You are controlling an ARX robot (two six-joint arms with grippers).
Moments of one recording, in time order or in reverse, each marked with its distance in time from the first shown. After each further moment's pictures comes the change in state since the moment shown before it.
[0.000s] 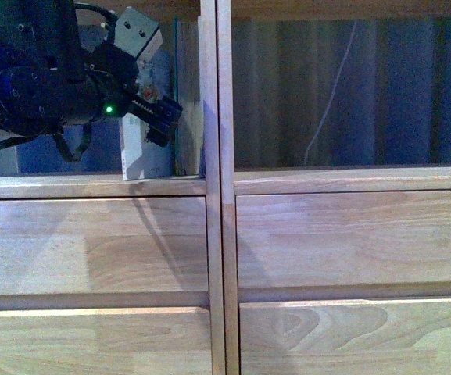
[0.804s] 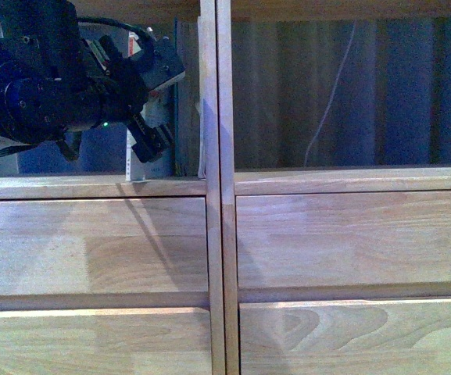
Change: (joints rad) left arm 0.007 0.038 0.039 0.015 0.050 0.497; right arm 0.000 0.000 0.000 0.000 0.000 0.000
